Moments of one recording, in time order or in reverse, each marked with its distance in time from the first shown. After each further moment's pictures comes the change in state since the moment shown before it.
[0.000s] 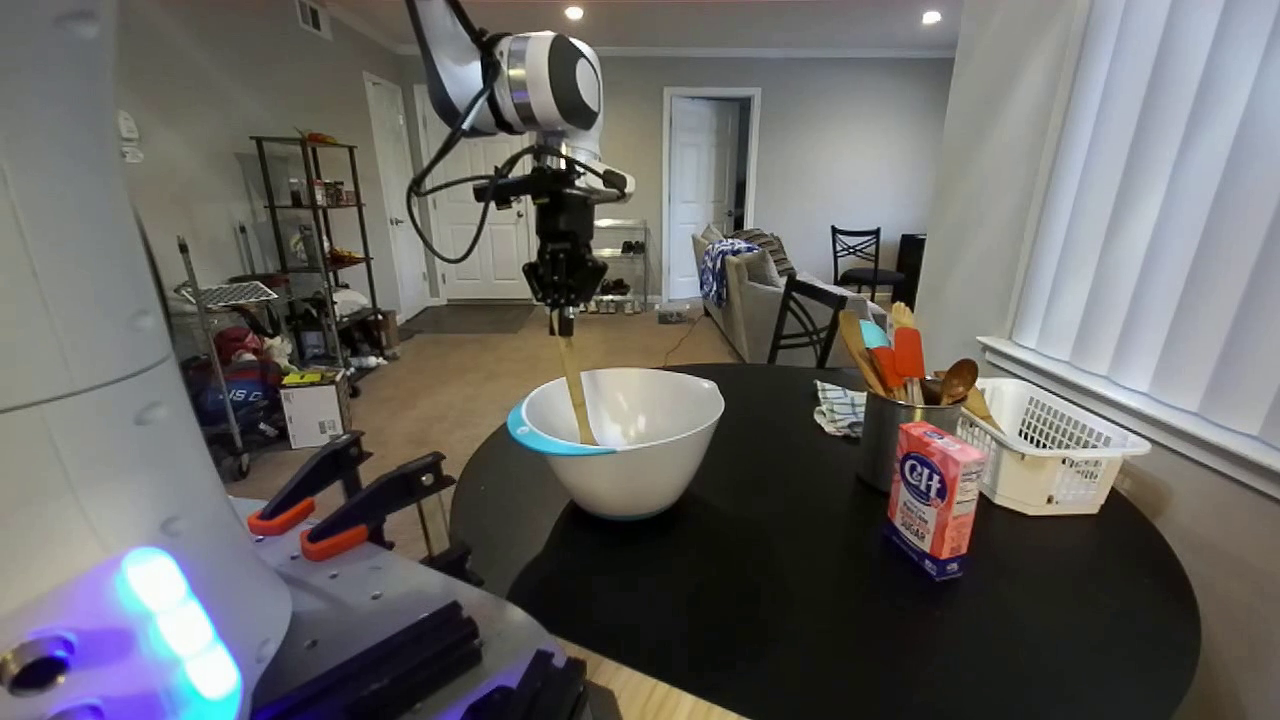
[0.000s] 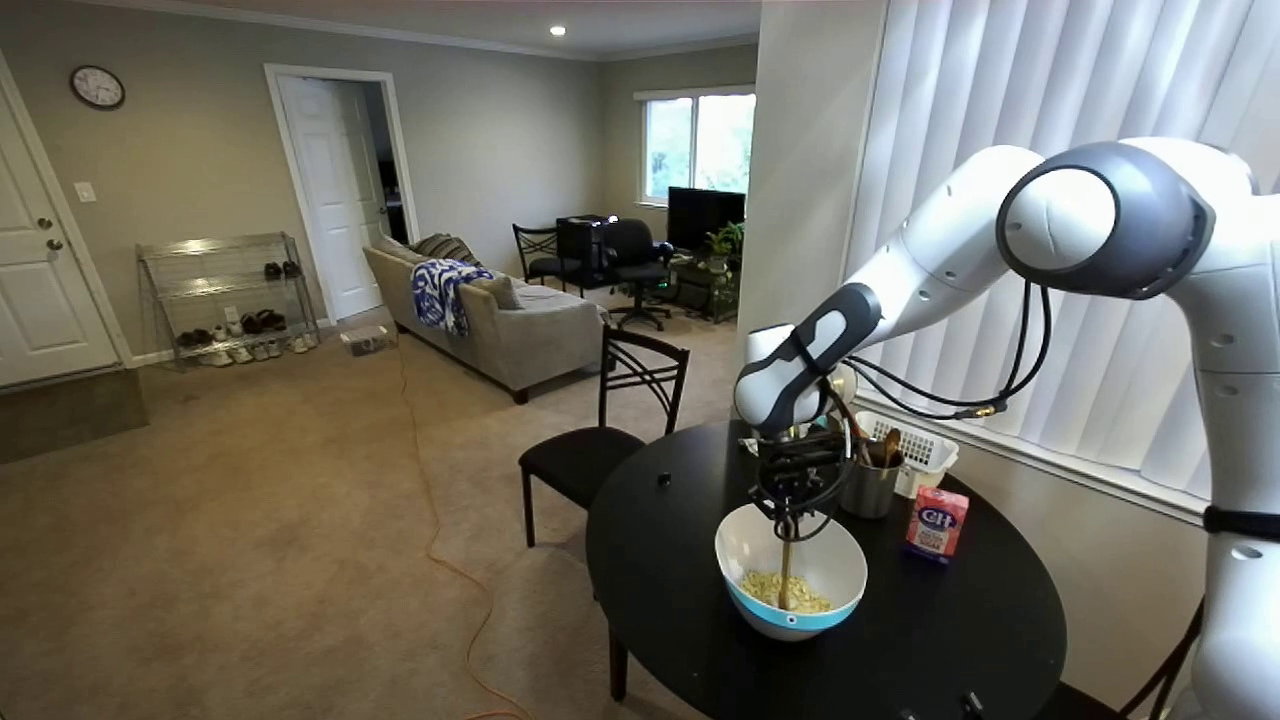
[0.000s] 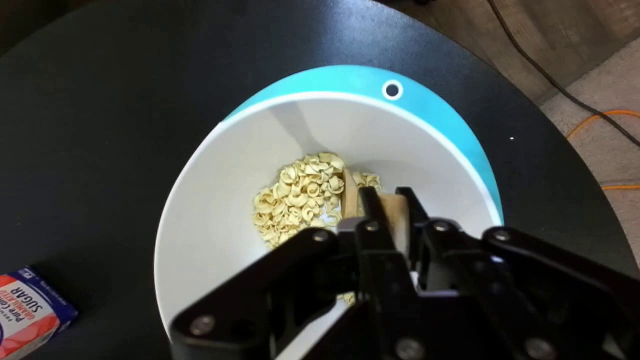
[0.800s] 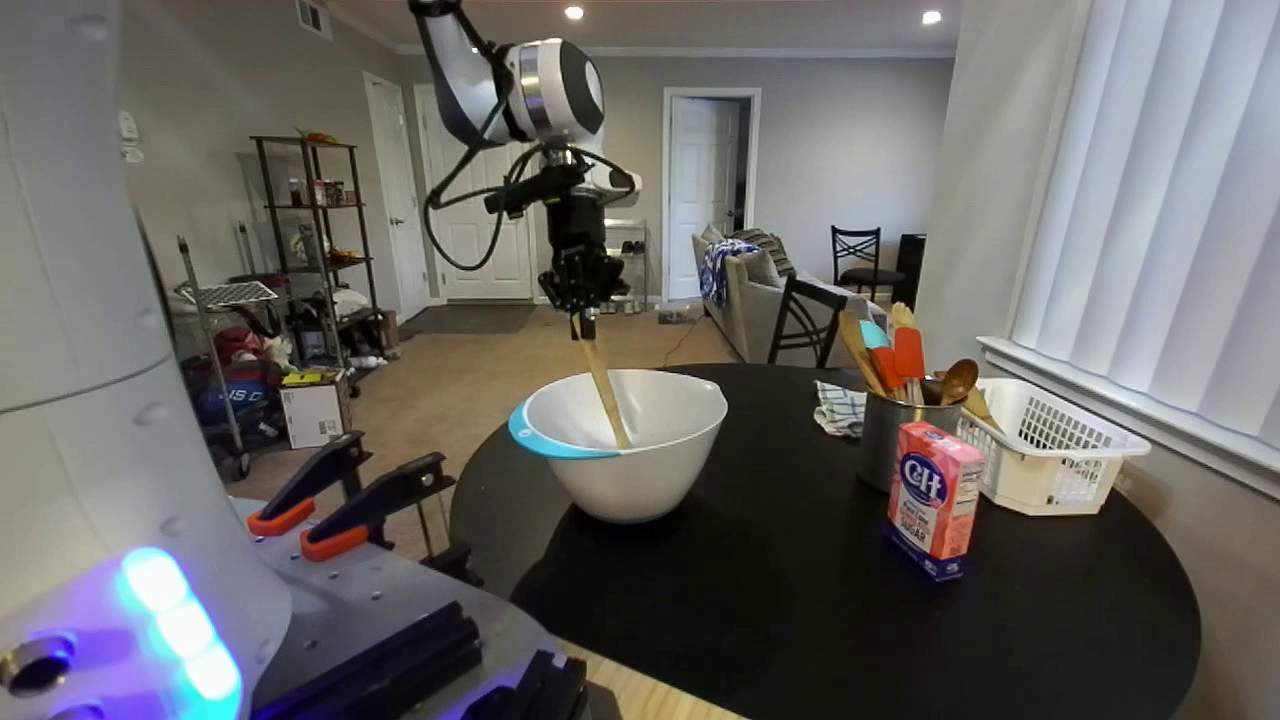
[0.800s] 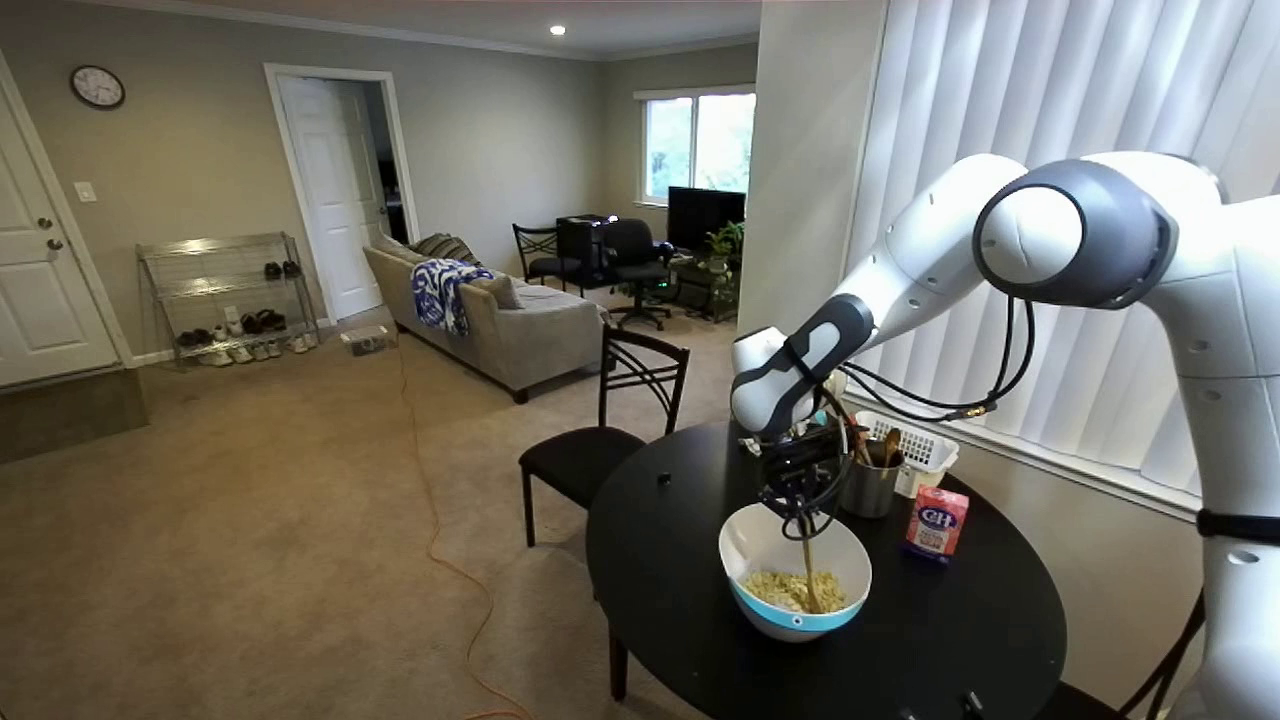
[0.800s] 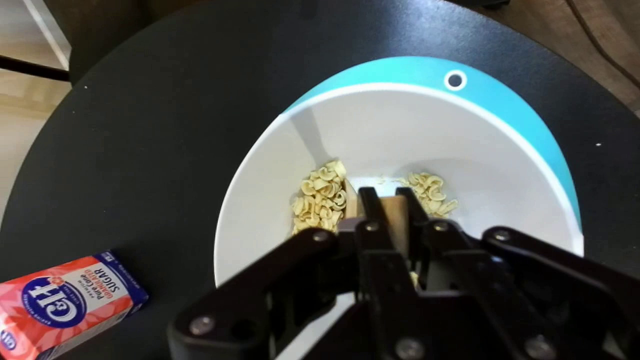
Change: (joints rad) arm 0.046 0.049 -0.051 0.073 -0.138 -0.110 0.089
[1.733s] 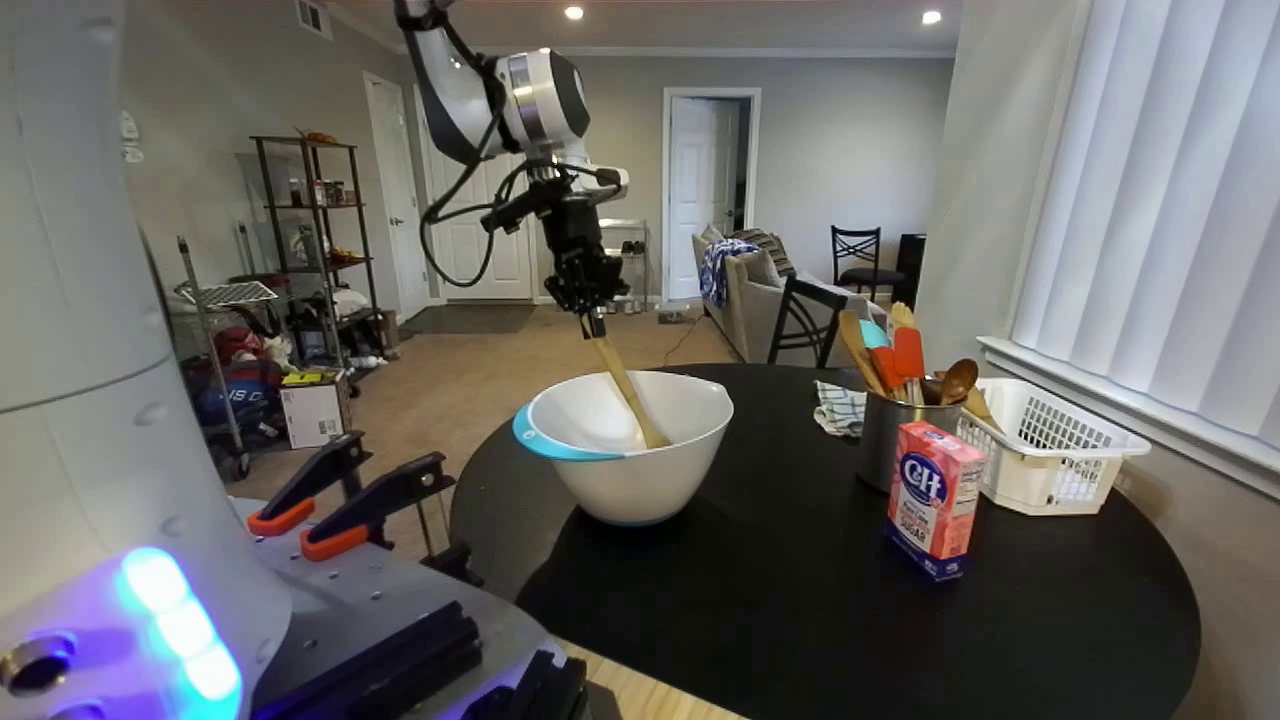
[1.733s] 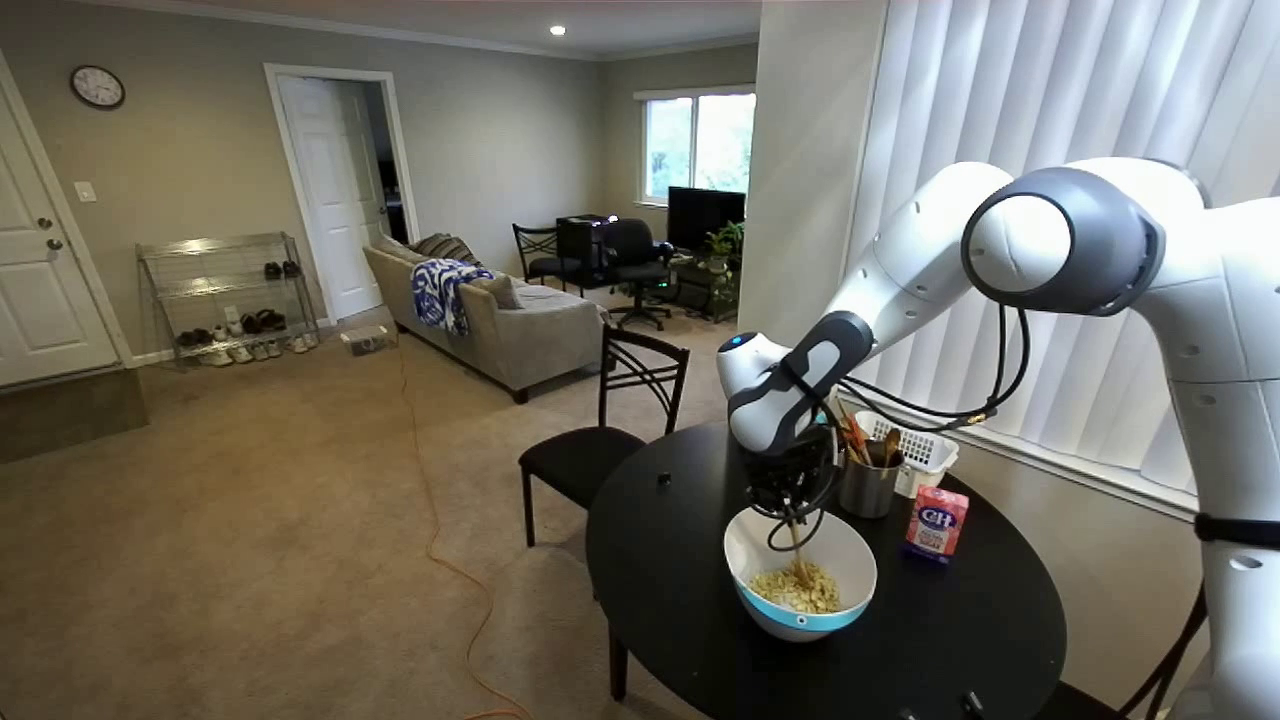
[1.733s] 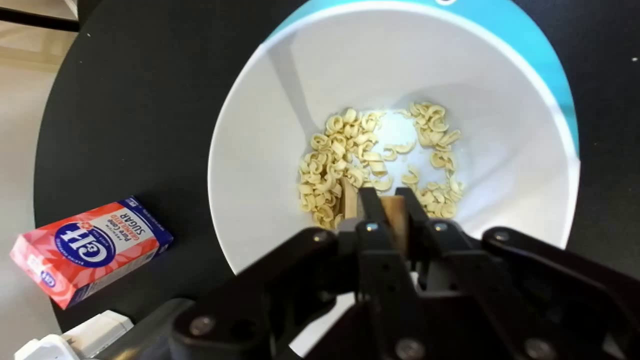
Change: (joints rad) arm 0.050 0.019 -0.021 -0.001 -0.139 0.128 0.187
